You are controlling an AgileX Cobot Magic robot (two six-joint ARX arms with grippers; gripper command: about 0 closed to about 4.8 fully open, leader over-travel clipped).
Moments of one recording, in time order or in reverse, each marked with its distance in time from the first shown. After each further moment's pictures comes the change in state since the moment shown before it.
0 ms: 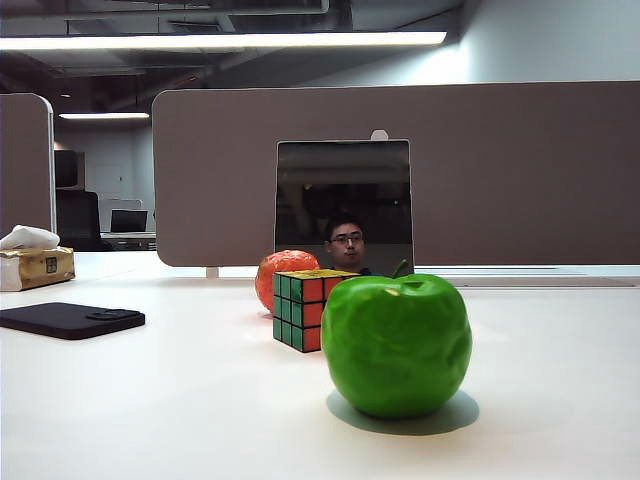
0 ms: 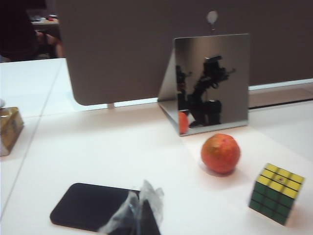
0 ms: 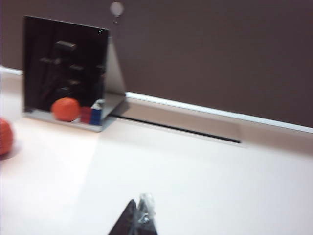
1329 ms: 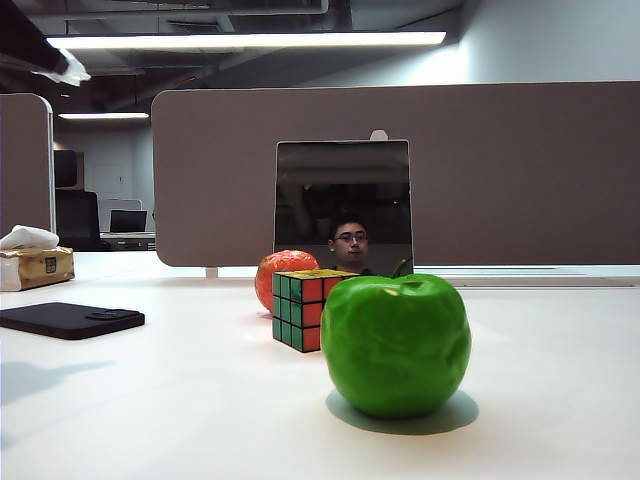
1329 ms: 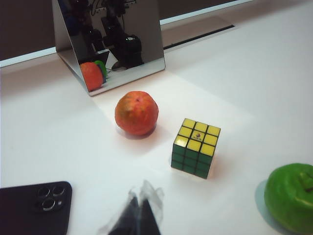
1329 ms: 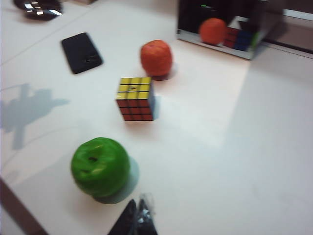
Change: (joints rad) left arm -0.320 0.522 0.196 0.034 0.001 0.069; right arm 0.071 0.270 0.316 -0.483 -0.438 0.000
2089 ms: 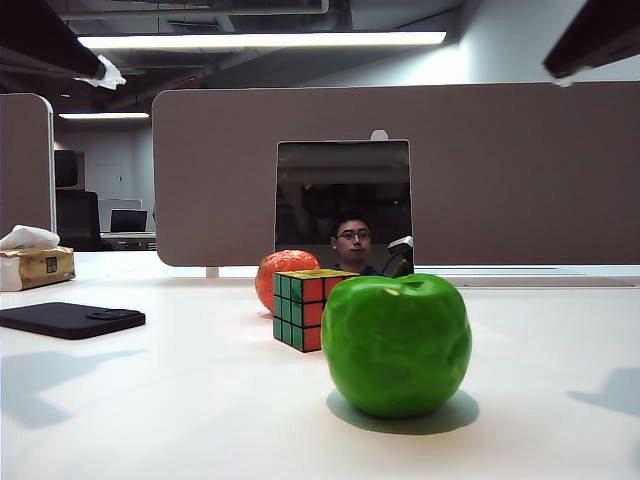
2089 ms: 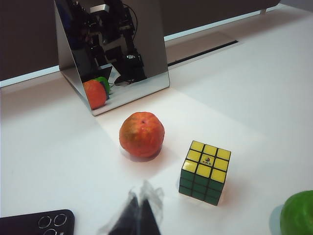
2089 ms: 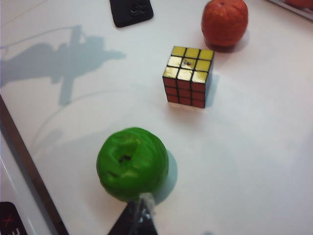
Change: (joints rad) left arm 0.000 0.137 0.000 0.191 0.002 -0.002; right arm 0.382 0.375 0.001 0.224 0.158 0.024
